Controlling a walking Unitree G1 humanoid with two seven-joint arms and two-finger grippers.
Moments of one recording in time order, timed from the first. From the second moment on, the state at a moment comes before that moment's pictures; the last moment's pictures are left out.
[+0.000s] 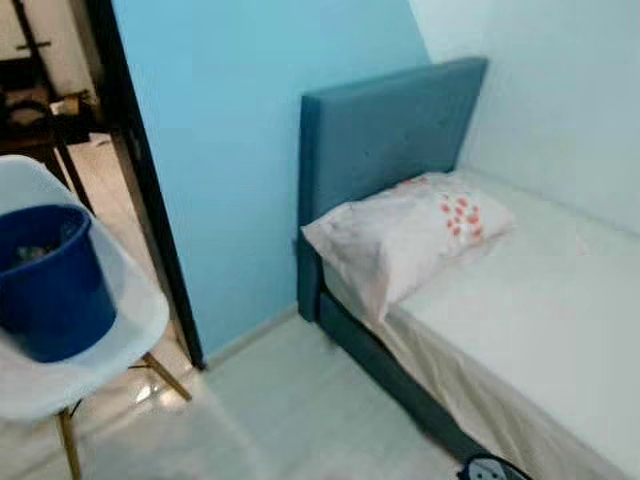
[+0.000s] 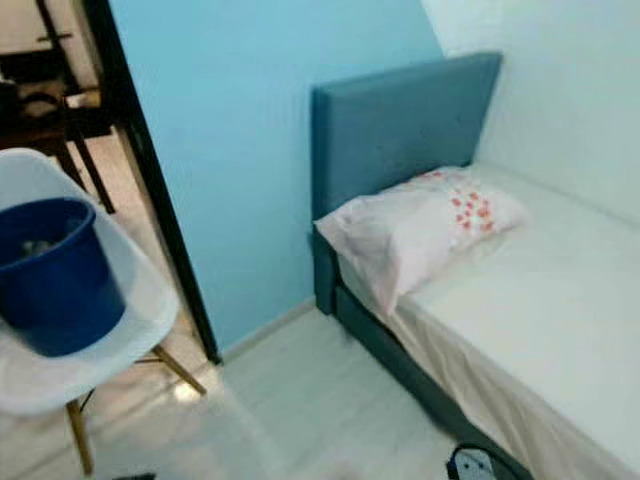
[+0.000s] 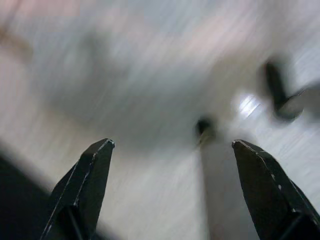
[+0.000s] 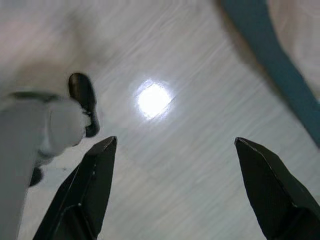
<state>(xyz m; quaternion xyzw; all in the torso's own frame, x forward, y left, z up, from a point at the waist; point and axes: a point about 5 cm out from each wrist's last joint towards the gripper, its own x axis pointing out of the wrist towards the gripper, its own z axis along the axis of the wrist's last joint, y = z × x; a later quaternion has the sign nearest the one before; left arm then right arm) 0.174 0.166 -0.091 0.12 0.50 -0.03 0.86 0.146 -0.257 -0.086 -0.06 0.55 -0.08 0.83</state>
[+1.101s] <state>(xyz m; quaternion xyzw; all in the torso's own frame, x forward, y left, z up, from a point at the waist) 0.115 0.238 -0.100 0.08 0.53 0.03 0.84 0.159 -0.231 -0.088 -0.09 0.54 -0.01 0.84</state>
